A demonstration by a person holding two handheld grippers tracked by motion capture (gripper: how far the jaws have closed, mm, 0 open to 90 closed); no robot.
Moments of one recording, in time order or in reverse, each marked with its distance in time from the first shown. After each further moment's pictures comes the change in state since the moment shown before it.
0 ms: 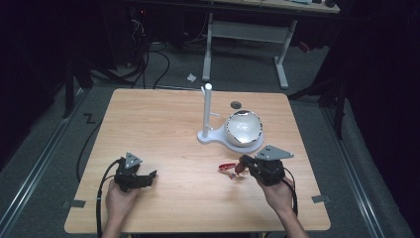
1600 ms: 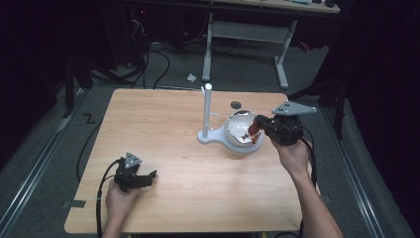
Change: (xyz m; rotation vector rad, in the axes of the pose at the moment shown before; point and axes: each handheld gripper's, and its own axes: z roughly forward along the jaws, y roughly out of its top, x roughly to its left) left arm 0.000 0.000 0.000 0.002 -0.001 0.001; right arm -0.061 0.091 -0.029 -0.058 -0.092 -0.005
